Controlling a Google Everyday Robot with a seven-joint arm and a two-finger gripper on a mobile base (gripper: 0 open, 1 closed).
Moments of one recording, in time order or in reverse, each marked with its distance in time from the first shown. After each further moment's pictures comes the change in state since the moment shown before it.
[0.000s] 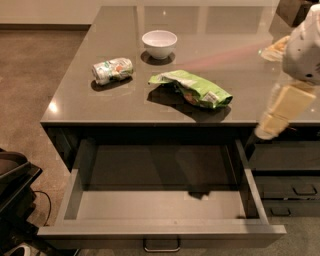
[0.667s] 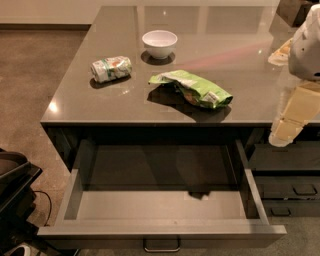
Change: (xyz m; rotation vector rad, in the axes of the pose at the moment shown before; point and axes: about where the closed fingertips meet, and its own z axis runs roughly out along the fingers) arm 0.013 0.015 -0.014 -0.048 0.121 0.009
